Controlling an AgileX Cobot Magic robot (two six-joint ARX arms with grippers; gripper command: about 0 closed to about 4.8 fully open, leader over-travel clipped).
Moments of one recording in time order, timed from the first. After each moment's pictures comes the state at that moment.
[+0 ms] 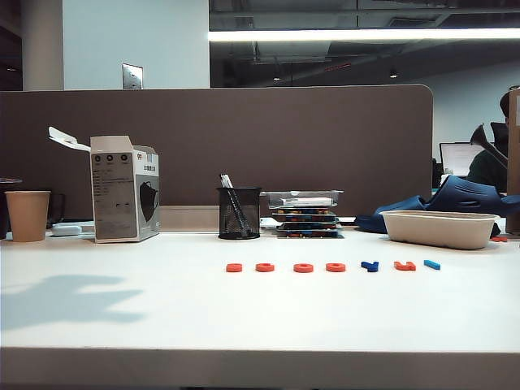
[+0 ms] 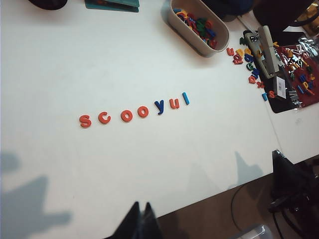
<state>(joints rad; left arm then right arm) -0.65 1.28 1.74 -1.12 0.07 -0.51 -0.10 0.01 0.01 -0.12 -0.13 0.05</state>
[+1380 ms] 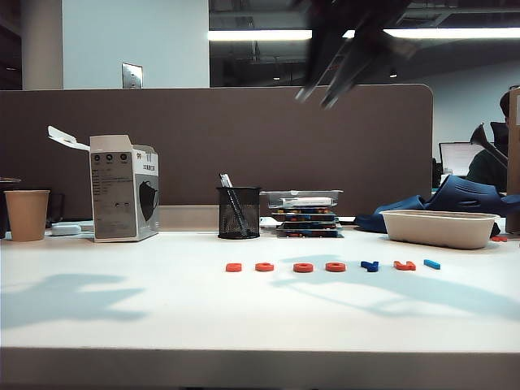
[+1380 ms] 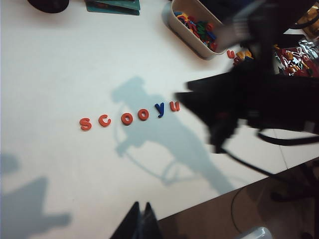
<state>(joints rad) -0.65 1.28 1.74 -1.11 0.07 -0.51 0.50 1.64 1.56 -0.78 -0.13 0.10</state>
